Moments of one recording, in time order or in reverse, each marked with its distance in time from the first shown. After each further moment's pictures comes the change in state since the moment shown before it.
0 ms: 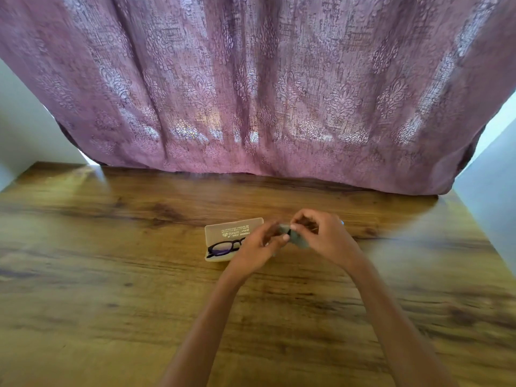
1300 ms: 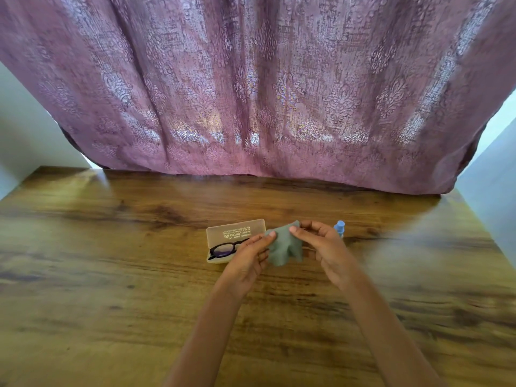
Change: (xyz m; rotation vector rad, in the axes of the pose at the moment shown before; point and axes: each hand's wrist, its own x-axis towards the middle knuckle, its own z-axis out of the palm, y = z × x) left_hand -0.017 0.007 -0.001 -0.792 0.104 -0.359; right_hand -0.018 -0.009 0.019 0.942 0.071 0.561
